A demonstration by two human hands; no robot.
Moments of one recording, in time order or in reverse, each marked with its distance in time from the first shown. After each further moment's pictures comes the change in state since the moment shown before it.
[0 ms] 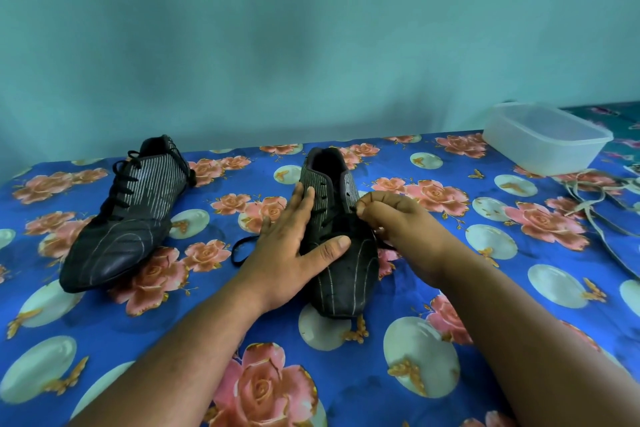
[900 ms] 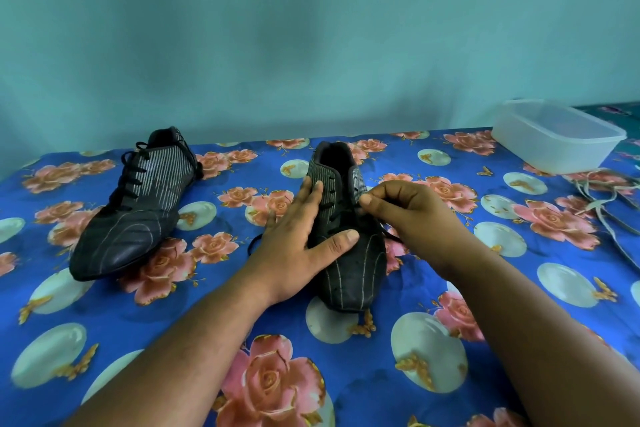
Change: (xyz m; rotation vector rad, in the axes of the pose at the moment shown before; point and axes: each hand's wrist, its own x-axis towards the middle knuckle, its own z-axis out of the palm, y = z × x) left_hand -0.002 0.004 -0.002 0.031 -0.012 -0.019; right_hand 0.001 0.001 -0.005 -0.222 0.105 -0.167
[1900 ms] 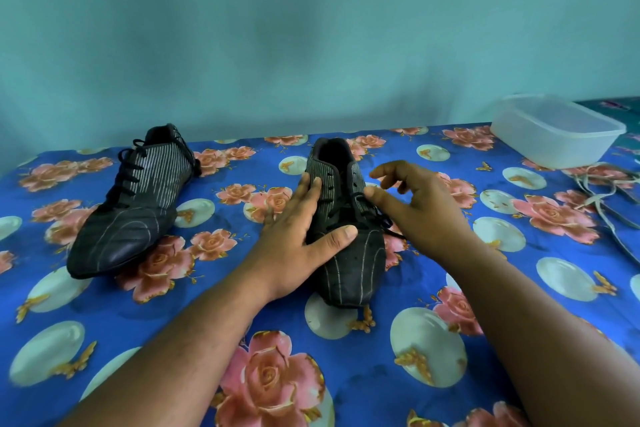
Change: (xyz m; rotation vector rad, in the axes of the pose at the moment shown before) left_hand 0.001 -0.003 0.001 0.006 -0.009 0.004; right_hand 0.007 0.014 -0.007 -0.402 0.214 -0.162
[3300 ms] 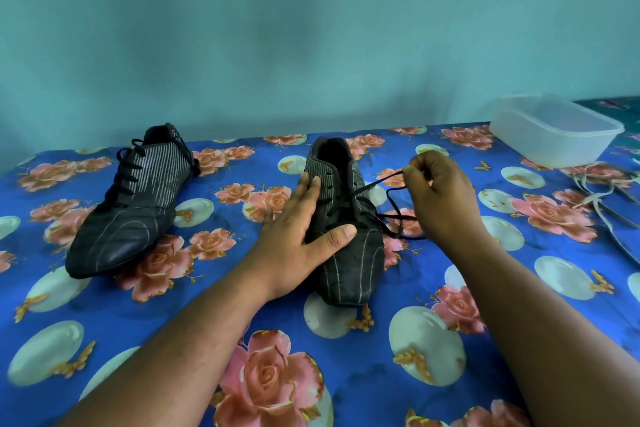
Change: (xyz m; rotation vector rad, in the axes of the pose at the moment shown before) left_hand 0.001 -0.002 0.001 -0.003 0.001 0.008; right_hand 0.008 0.005 -0.010 -0.019 0.234 0.095
